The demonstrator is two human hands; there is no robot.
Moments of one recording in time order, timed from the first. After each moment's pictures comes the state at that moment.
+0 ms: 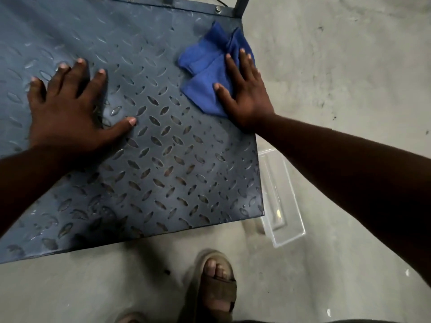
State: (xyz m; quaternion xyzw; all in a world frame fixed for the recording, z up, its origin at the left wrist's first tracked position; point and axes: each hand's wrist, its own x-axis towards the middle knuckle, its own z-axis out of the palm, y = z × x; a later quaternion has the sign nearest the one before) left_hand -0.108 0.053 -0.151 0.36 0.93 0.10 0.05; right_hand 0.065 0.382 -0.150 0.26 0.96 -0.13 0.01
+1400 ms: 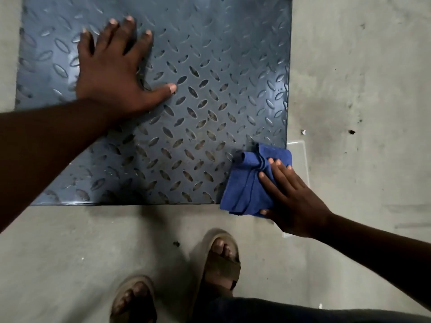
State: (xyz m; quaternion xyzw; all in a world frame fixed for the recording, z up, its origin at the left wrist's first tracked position) left_hand -0.109 0.048 -0.150 0.37 0.92 0.09 0.03; right_hand 0.290 0.287 -0.133 -0.04 0.99 -0.05 0.13
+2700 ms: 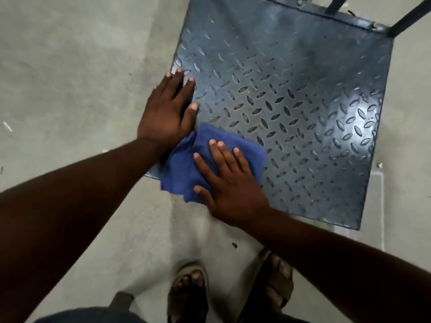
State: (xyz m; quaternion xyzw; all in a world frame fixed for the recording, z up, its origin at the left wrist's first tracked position) left_hand -0.105 -0.099 -0.166 0.31 0.93 0.21 0.00; right_hand 0.101 0.038 -0.150 -0.06 0.99 -0.10 0.05
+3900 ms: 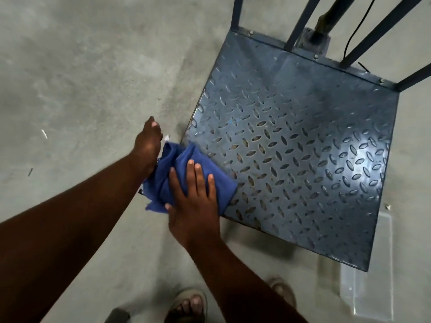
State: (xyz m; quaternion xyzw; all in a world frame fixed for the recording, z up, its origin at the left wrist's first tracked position) left_hand -0.127 -0.168 -0.177 -0.29 0.74 0.58 0.20; right_hand 0.065 -0.075 -0.151 0.01 0.99 -0.14 0.08
